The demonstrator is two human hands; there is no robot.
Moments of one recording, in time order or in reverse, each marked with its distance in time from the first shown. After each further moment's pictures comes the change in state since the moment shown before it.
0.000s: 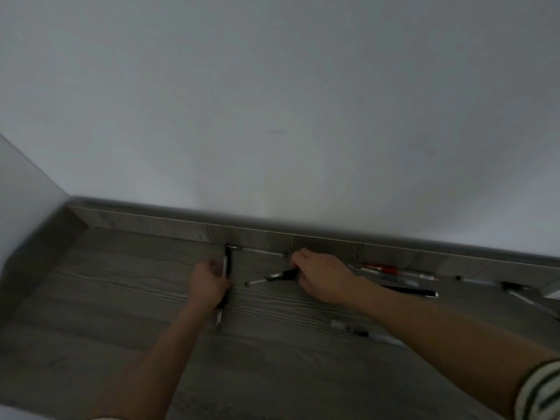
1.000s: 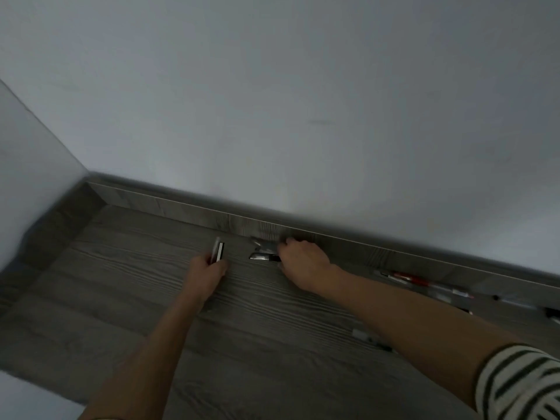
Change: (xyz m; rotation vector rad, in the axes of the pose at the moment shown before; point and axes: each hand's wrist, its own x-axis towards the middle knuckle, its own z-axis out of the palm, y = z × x) left_hand 0.014 -0.019 -0.026 -0.271 -0.018 -0.118; right_hand 0.079 -0.047 0.016 -0.120 -0.099 0.035
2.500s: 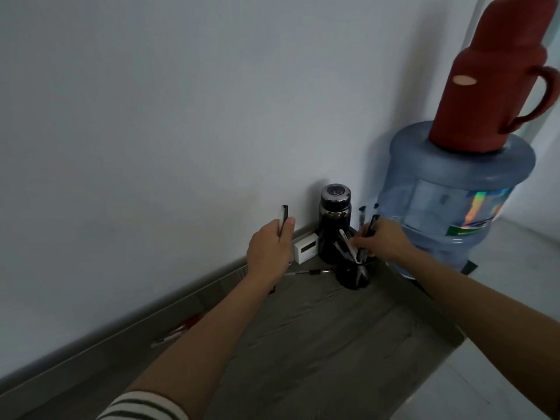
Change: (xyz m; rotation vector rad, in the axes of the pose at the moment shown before) left_hand -0.312 0.242 0.387 0.205 -0.564 1.057; right_hand -0.509 0.314 -0.044 0.728 0.758 1.183
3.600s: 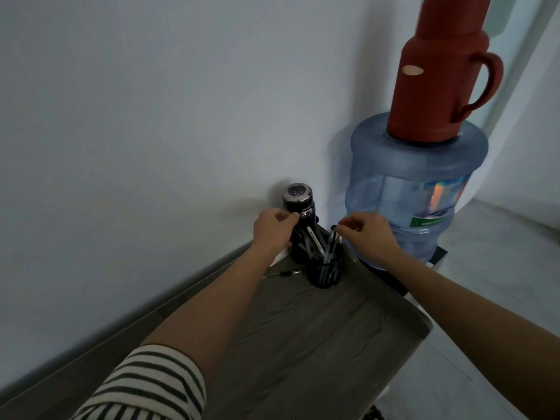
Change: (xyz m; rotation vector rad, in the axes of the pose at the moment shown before) left_hand 0.047 0.044 0.084 -0.318 -0.201 -0.264; right_hand -0.013 0.032 -0.029 0.074 0.212 -0.123
